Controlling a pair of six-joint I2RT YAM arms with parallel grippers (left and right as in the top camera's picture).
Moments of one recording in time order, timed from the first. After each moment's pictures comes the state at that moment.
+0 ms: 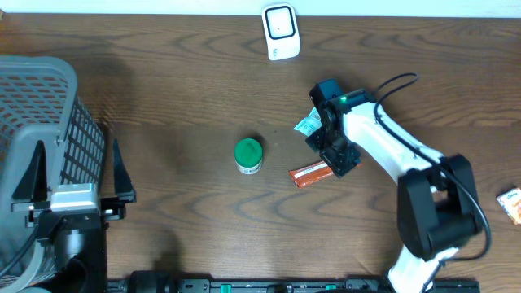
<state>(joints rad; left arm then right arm) 0.00 0.35 0.91 -0.31 -0.05 0.27 0.38 1.92 1.32 -1.02 -0.03 1.32</state>
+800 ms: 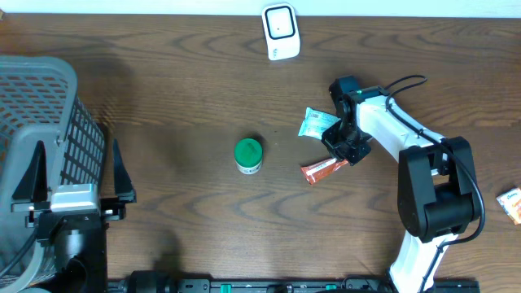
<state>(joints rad) 0.00 0.35 0.91 -0.31 -0.05 0.27 0.26 2.00 1.32 -0.97 -0.06 1.16</state>
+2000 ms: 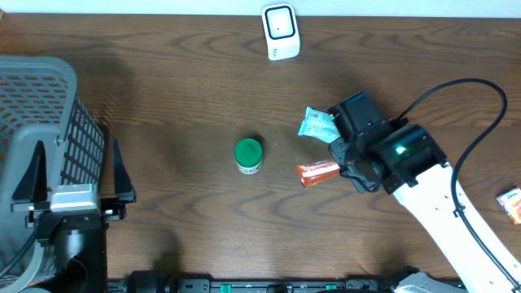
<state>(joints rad) 0.00 0.35 0.91 -0.31 -0.05 0.27 0.56 1.35 1.34 -1.26 0.20 1.57</state>
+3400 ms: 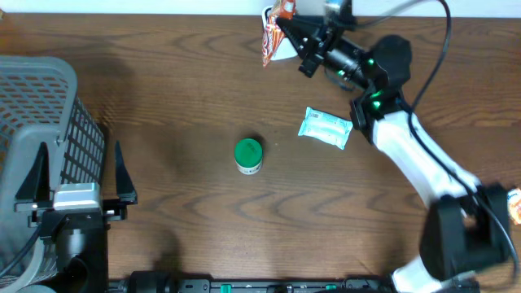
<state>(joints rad) 0.00 0.34 0.90 -0.35 -0.05 0.27 0.26 1.78 1.23 0.94 -0.81 0.37</state>
